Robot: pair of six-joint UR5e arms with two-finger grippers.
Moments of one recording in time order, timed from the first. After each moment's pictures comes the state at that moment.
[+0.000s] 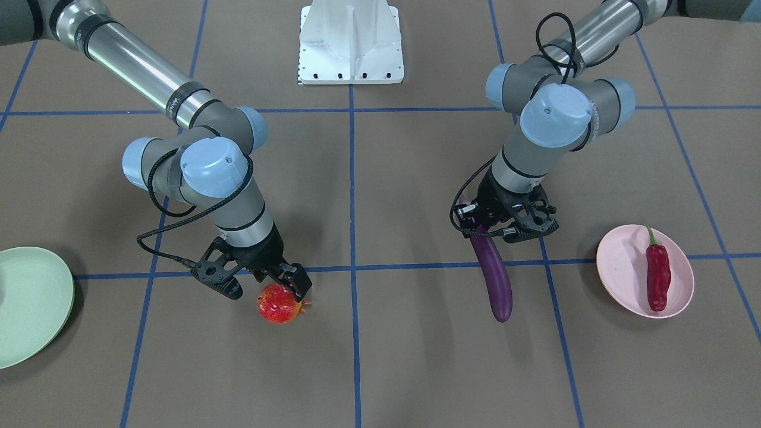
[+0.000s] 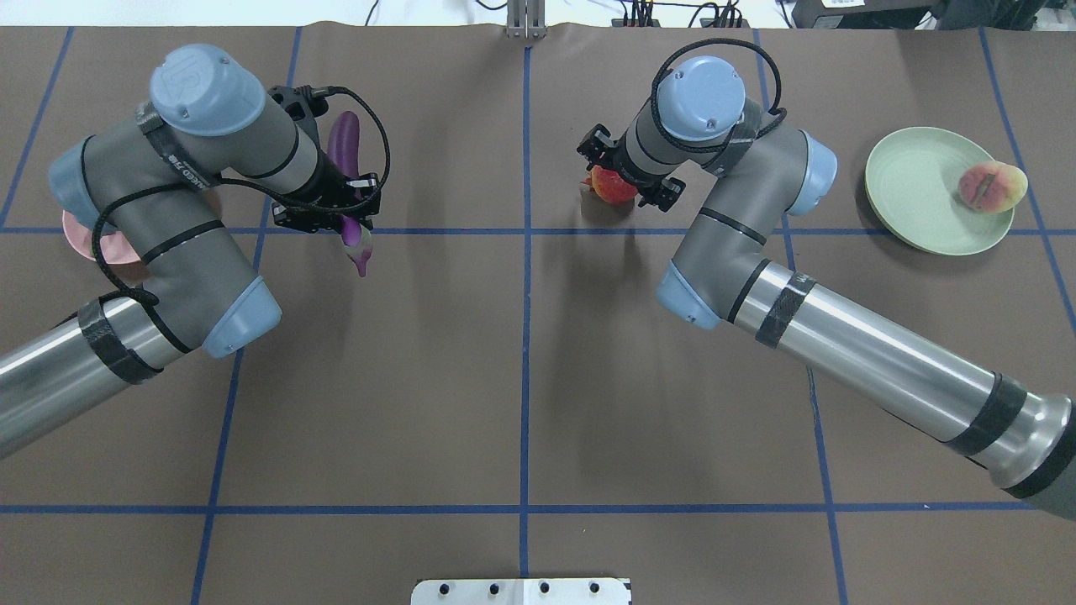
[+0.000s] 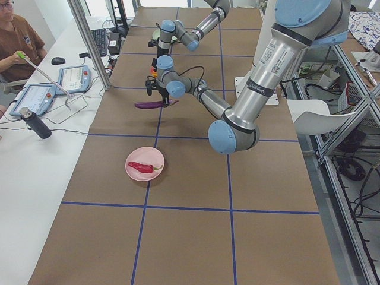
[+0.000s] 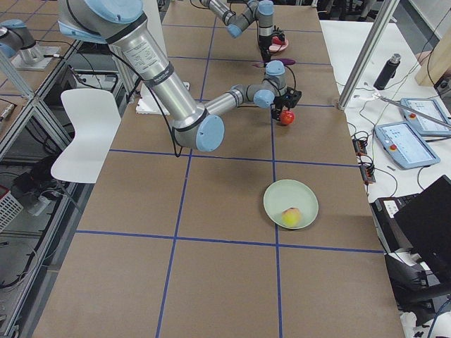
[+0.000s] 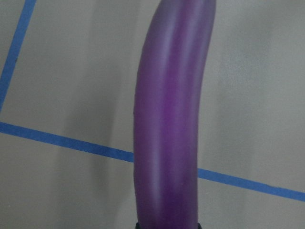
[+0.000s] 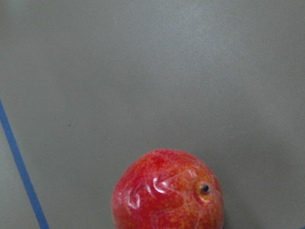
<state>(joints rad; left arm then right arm) -0.79 -2.14 -1.54 -1.86 -2.06 -1.30 0.73 -0.81 1.22 -1.08 1.85 1.68</state>
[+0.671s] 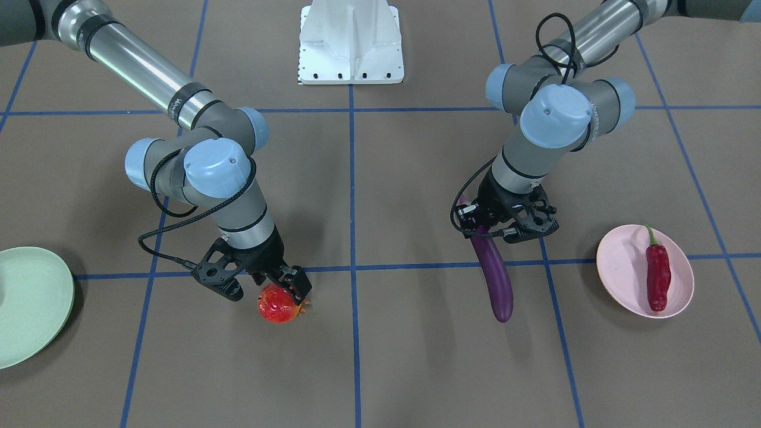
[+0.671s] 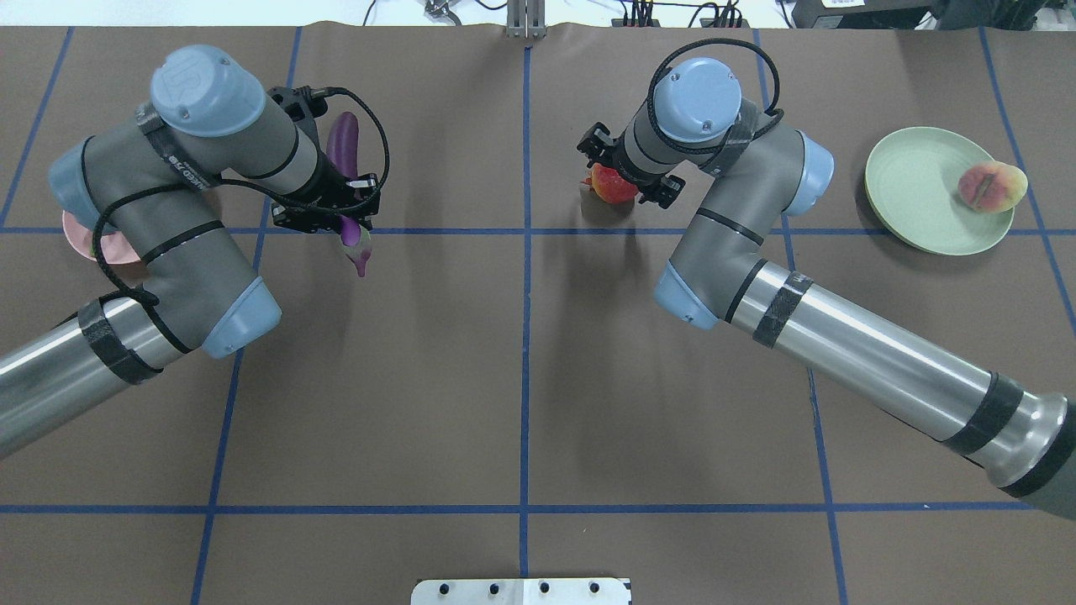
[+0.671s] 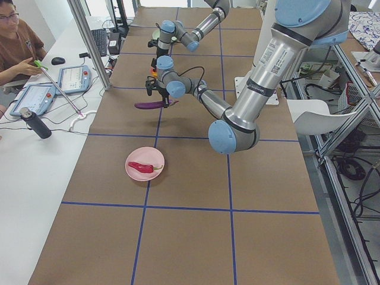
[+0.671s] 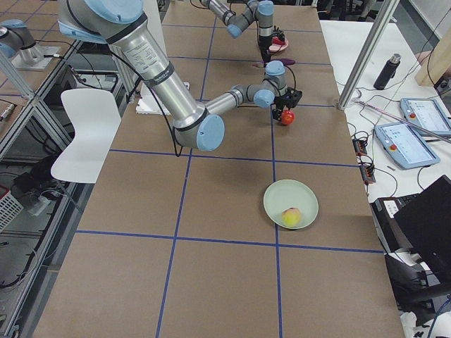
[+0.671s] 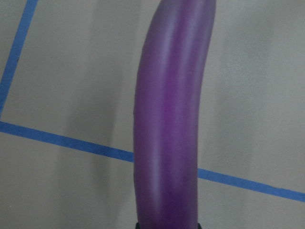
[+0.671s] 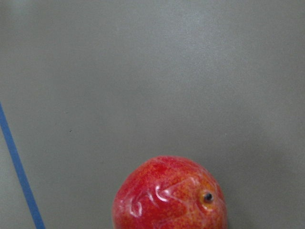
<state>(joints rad) -0.79 -2.14 -1.54 -1.86 -2.06 -1.30 0.73 -0.80 1.20 -1.08 1.82 1.67</state>
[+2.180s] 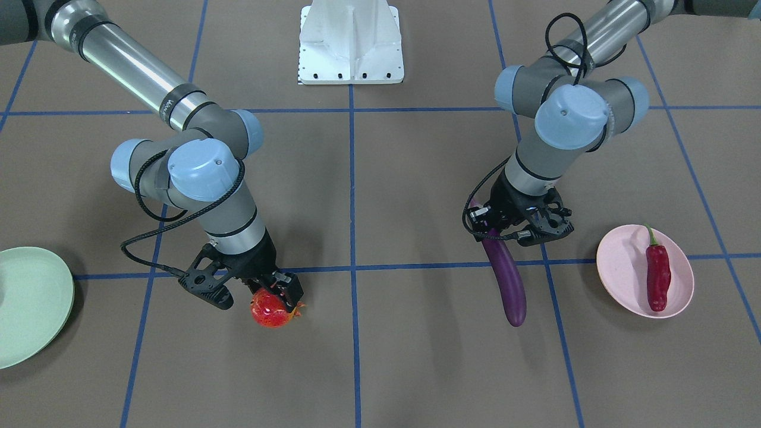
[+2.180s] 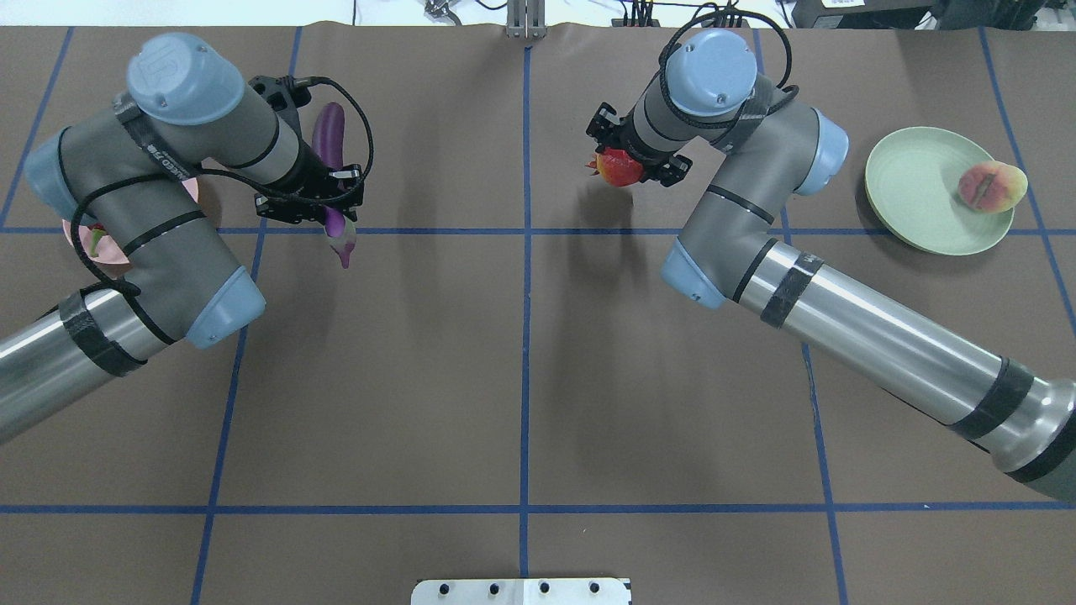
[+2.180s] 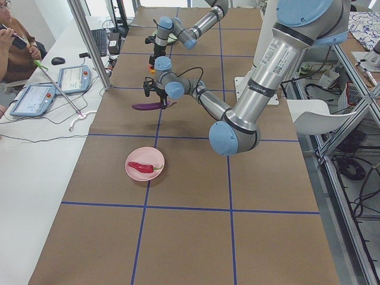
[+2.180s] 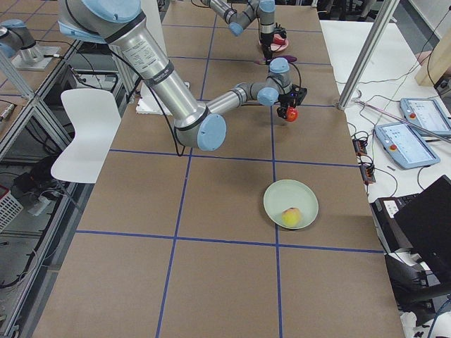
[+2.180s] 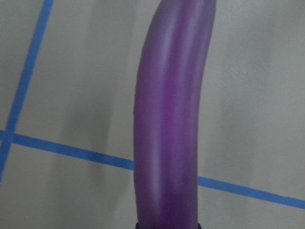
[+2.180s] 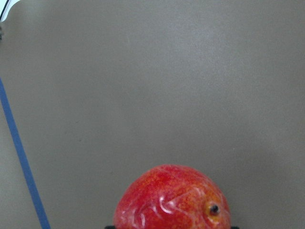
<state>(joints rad) -0.83 -2.08 -1.57 -1.86 -2.06 -1.24 0.80 -0.80 1.23 -1.09 1.90 1.62</state>
